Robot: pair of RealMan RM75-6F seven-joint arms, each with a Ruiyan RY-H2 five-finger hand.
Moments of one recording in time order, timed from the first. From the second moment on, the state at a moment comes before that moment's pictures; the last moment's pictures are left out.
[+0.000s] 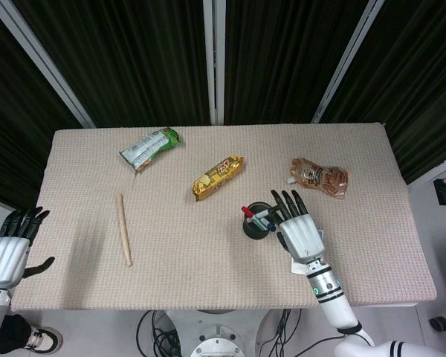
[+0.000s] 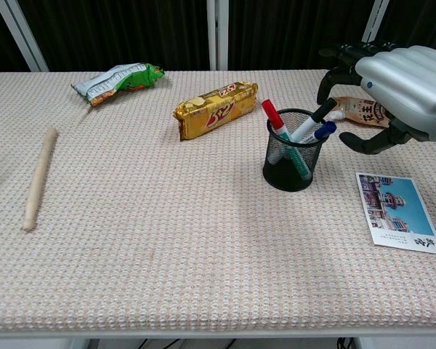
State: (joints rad) left arm -0.14 -1.12 -0.02 -1.53 1.53 1.44 -0.02; right arm 0.42 -1.58 0.16 -1.71 -1.39 1.26 -0.74
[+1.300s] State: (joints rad) left arm -0.14 -1.12 -0.02 -1.52 1.51 1.42 -0.02; right arm 0.46 -1.65 0.15 -1.62 -1.37 1.28 -0.69
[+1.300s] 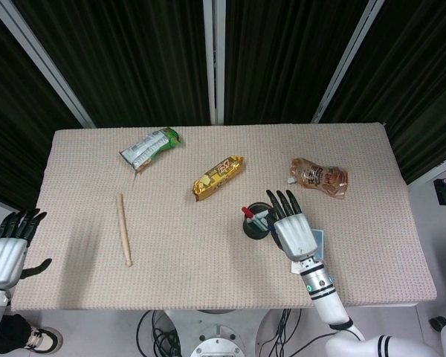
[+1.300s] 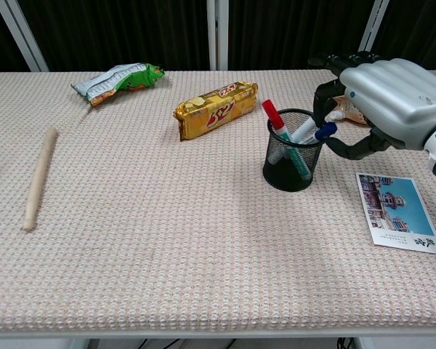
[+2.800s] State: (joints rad) left arm -0.15 -1.12 -0.01 -1.53 1.50 1.38 -0.01; right arm 0.39 -1.47 0.22 -1.63 -1.36 1.39 -0.43
